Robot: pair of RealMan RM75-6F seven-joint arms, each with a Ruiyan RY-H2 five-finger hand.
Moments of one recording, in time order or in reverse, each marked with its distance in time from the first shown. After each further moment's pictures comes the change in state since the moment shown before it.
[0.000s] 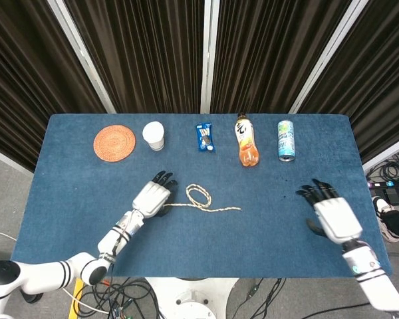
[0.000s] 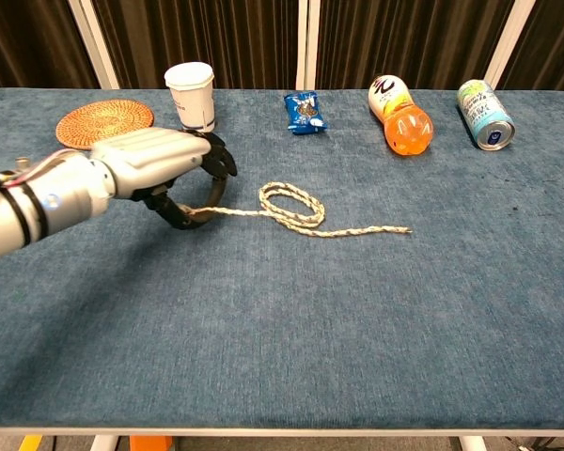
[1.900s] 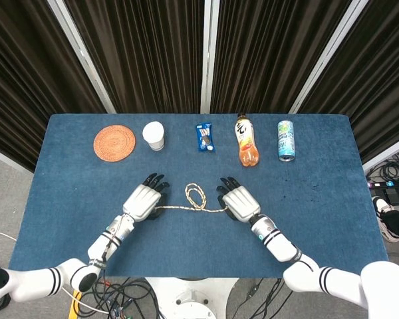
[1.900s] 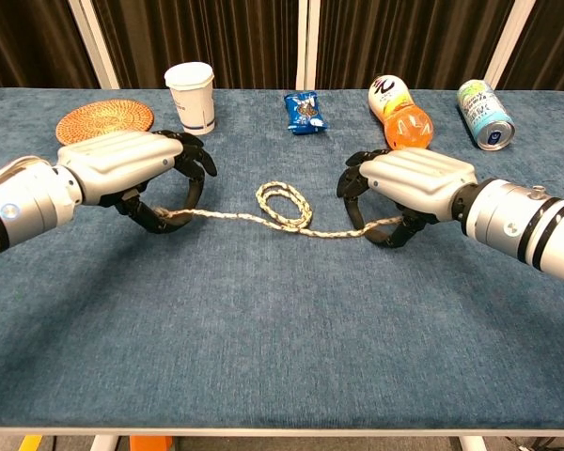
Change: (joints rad) left arm 0.065 0.025 0.023 -0.010 0.074 0.049 -0.057; right arm 0.387 -0.655 0.023 0.555 0.103 -0.247 -0.044
